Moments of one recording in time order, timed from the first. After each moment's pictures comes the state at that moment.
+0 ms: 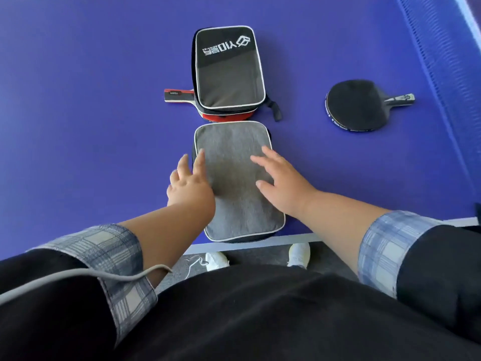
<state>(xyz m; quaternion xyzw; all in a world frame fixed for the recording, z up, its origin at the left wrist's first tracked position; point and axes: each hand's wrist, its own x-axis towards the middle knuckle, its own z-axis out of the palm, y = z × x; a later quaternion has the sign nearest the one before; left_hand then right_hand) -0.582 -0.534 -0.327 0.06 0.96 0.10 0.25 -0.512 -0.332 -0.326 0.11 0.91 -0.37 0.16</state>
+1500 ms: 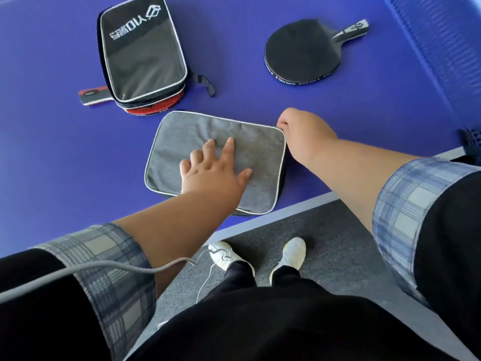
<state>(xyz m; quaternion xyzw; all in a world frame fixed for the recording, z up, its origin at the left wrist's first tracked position) -0.533 -0.406 -0.339 0.31 0.93 -0.06 0.16 -0.478 -0.196 -0.332 0.29 0.92 -0.24 0.12</state>
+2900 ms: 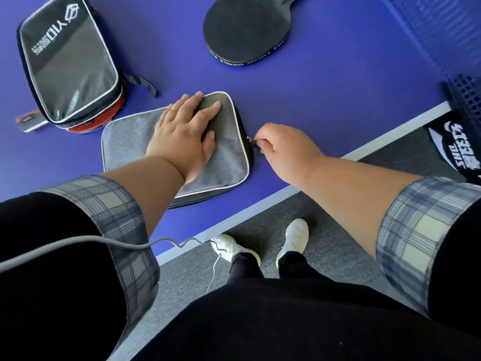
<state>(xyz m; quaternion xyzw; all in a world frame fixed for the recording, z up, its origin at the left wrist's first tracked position) -0.579 -0.341 -0.358 0.50 0.86 0.06 0.08 -0.405 -0.179 -0.369 0.24 0.89 -0.37 0.04</state>
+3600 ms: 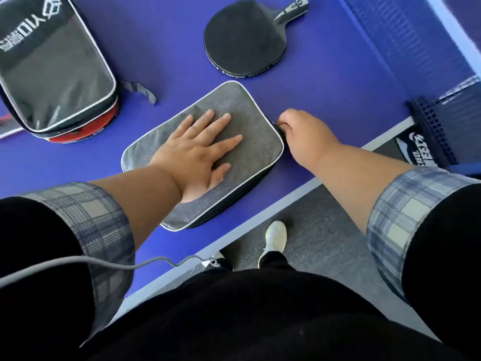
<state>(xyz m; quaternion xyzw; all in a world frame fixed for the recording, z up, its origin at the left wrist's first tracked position) -0.603 -0.353 -0.356 0.67 0.73 -0.05 0.12 -0.424 -0.149 -0.362 0.37 0.89 -0.26 0.06</state>
